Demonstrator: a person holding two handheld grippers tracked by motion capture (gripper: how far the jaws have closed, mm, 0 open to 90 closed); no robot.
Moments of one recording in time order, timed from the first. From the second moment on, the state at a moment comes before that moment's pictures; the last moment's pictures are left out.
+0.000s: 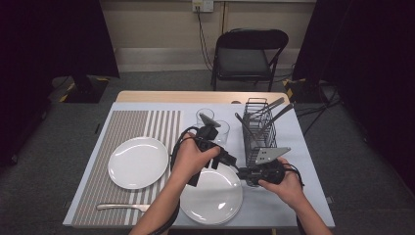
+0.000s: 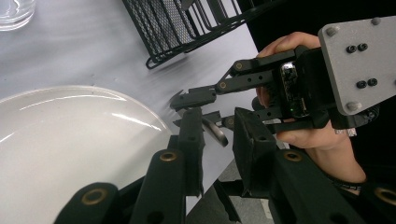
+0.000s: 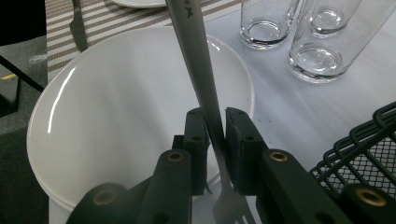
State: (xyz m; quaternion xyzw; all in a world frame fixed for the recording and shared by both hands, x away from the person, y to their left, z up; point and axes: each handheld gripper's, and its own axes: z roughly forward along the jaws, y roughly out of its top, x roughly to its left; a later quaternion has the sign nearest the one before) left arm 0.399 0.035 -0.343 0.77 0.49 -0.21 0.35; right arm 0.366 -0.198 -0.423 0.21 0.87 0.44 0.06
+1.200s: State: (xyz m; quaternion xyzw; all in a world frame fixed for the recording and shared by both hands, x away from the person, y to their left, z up) left arm 0.405 0.055 -0.349 0.75 0.52 -0.21 0.35; right arm 0.365 -0.198 -0.422 0.21 0.87 0.43 0.06
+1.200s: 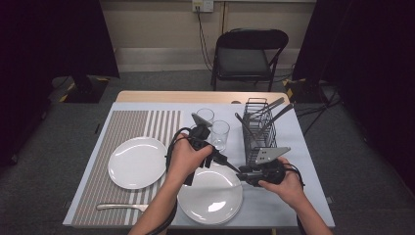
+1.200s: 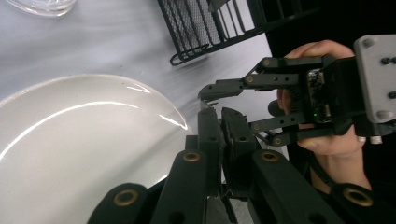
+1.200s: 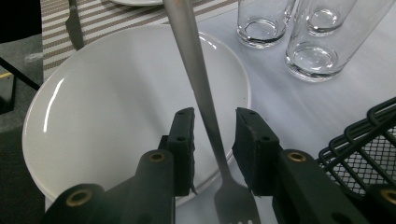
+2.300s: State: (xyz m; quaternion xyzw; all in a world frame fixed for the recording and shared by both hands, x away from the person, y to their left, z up) left arm 0.412 0.080 -0.326 0.73 0.51 -0.18 0.42; right arm 0.353 -0.179 -0.406 0.18 0.87 0.46 0.04
